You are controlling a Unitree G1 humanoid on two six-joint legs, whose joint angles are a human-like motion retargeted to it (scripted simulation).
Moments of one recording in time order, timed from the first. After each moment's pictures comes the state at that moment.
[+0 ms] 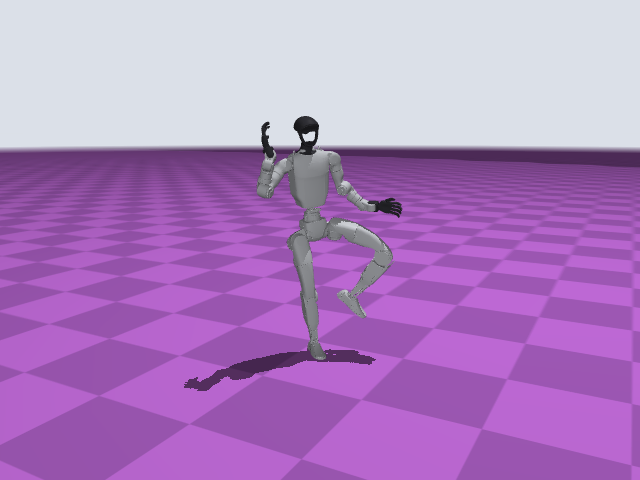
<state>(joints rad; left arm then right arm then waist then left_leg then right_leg) -0.02 0.26 0.60 0.87 -0.10 -0.62 0.20 -0.46 -0.89 -0.70 -0.69 0.34 -0.62 -0.56 -0.06 -0.02 0.07 -0.98 0.71 0.40 1.80 0.02 0.11 -0.17 -0.03 -0.19 0.25 -0.17 -0.21</state>
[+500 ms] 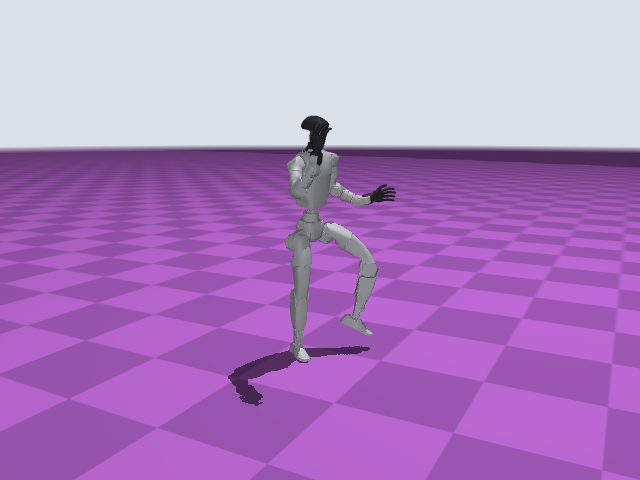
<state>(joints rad) 0.01 0.21 0.59 0.51 -0.15 -0.57 0.42 -0.66 -0.71 -0.18 -0.29 0.54 -0.51 -0.13 0.01 0.04 -0.01 -0.86 0.60 0.49 1.13 0.23 0.01 -0.10 -0.07 -0.44 0.13 -0.19 -0.13</state>
